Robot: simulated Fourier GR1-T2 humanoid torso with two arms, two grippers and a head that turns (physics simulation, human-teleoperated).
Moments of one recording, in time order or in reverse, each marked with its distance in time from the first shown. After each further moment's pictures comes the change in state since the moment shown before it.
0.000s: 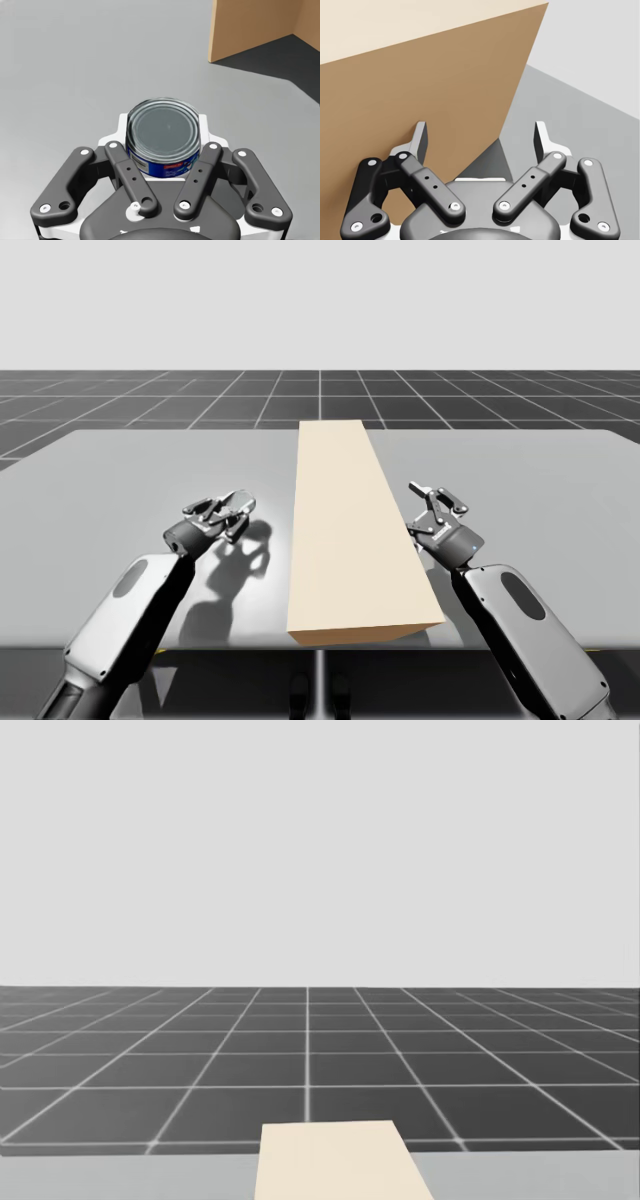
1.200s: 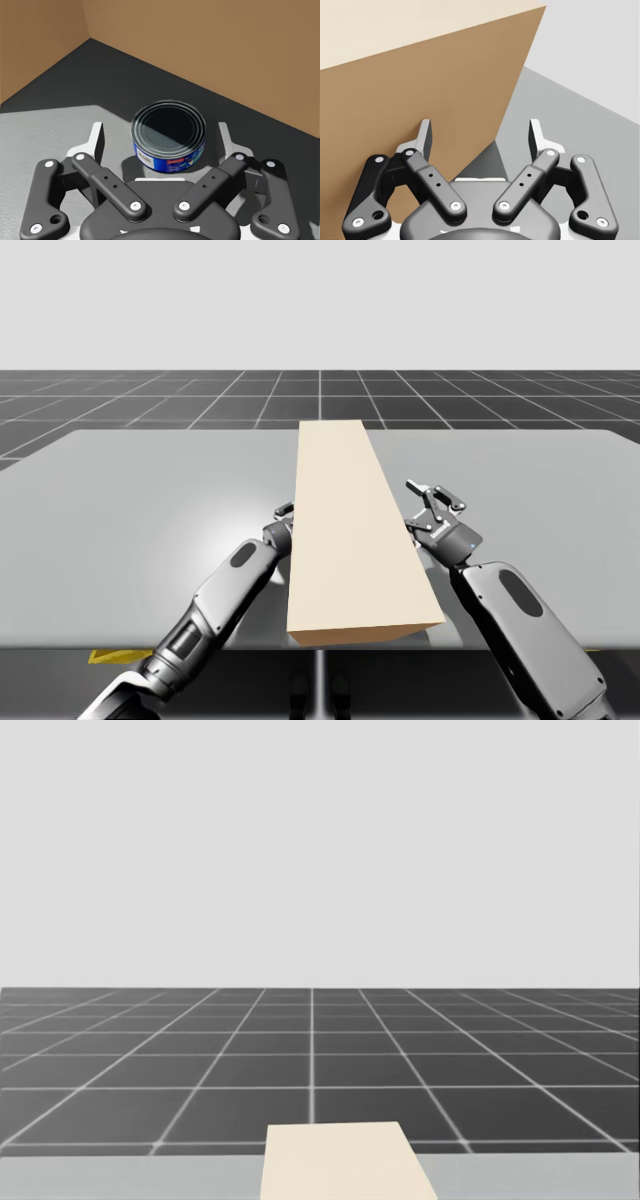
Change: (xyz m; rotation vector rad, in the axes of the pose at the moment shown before) left arm -0.018 -0.126 -0.093 -0.474 0.038 -0.116; right arm 0.002 0.000 -0.003 -0.009 0.002 0.016
